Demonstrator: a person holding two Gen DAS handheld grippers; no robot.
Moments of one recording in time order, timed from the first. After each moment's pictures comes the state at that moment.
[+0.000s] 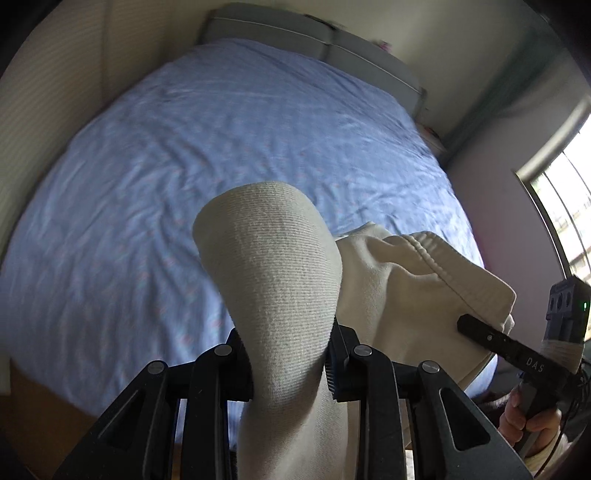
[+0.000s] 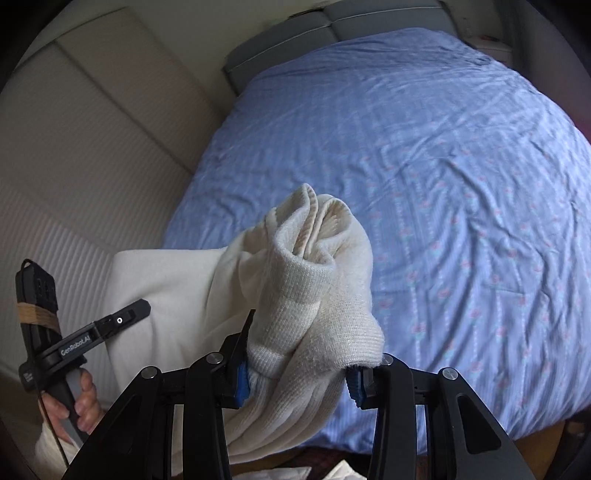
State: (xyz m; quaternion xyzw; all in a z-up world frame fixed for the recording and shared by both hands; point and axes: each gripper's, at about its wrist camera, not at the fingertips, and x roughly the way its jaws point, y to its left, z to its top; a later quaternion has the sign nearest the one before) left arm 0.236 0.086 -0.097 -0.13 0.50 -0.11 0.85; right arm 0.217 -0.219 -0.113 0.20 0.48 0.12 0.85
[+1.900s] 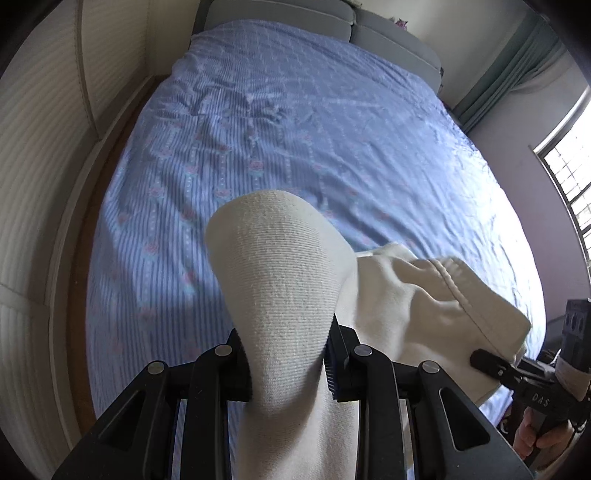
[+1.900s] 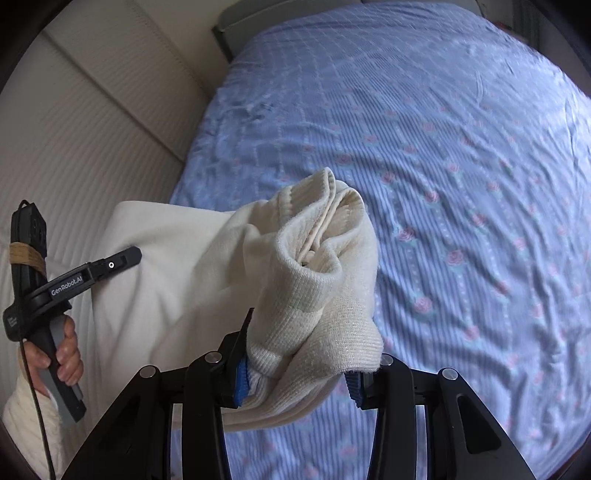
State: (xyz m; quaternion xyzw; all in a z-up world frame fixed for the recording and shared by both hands) left arm 0.602 0.466 -0.227 -0.04 0.54 -0.20 0.82; right arm 0.474 0.198 -0.225 0.21 0.52 0.03 0.83
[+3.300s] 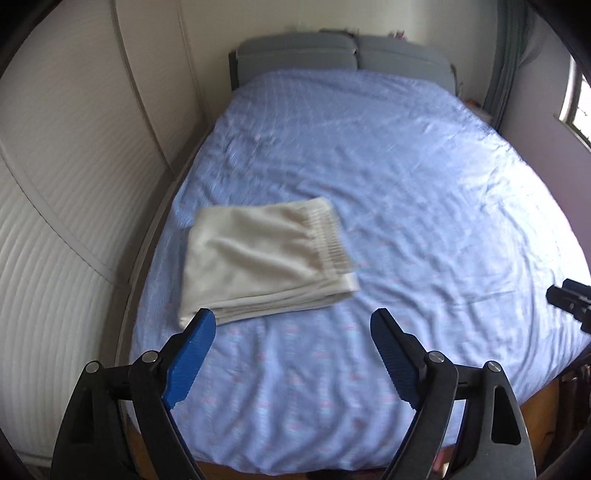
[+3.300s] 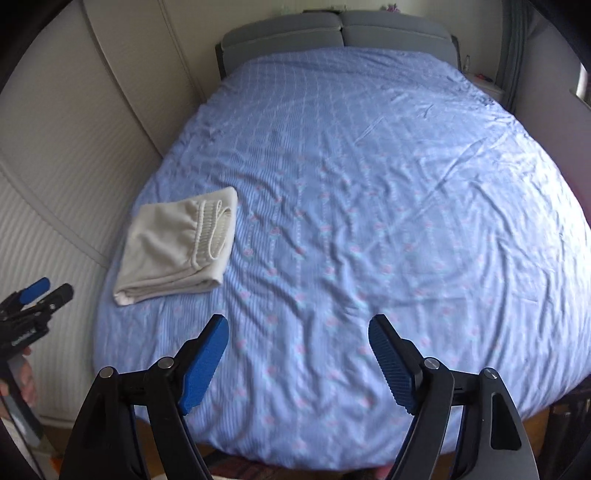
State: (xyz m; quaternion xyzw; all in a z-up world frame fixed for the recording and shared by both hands) left arm 0.276 0.275 -0.080 0.07 0.45 -0.05 0.89; right arm 0.253 0.003 -0.100 0.09 0.49 0.00 0.87
